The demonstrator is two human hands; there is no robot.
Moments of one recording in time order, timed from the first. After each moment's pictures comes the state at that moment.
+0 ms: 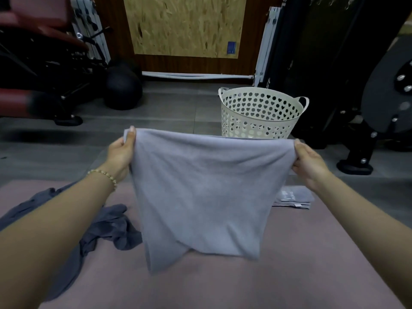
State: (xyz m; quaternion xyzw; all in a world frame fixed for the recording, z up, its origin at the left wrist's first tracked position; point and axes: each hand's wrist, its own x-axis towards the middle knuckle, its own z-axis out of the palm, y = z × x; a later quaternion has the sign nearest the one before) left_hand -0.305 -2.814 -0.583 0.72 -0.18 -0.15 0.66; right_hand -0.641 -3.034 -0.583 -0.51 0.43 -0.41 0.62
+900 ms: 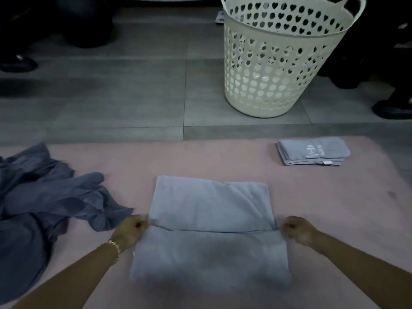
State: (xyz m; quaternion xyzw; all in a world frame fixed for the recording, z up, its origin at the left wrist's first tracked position) left_hand -0.305 -2.759 -0.942 0.87 -0.27 -0.36 0.20; right_hand -0.679 -3.001 -0.892 -0.58 0.63 0.07 0.51
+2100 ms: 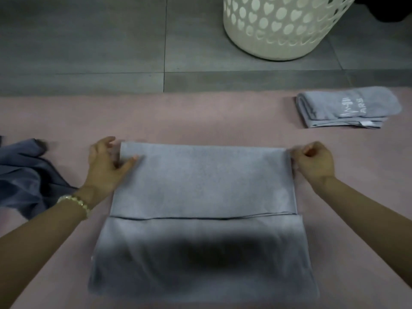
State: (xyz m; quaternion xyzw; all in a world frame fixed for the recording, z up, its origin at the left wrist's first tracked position) left_hand -0.251 -2.854 -1.001 0.85 -0.32 -0.21 0.35; right_hand -0.624 -3.107 -0.987 -0.60 0.68 -0.23 0.36
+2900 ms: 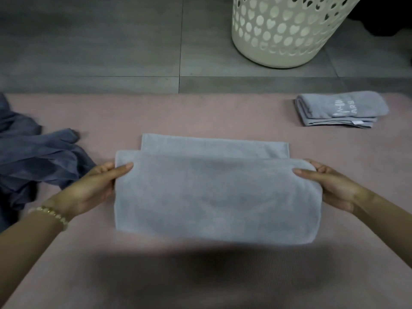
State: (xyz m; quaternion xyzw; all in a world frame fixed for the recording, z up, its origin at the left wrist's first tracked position) left_hand -0.277 -2.775 -0.925 0.64 -0.14 -0.57 0.48; right_hand -0.674 -3.041 -0.915 -0.50 0.47 -0.04 0.73
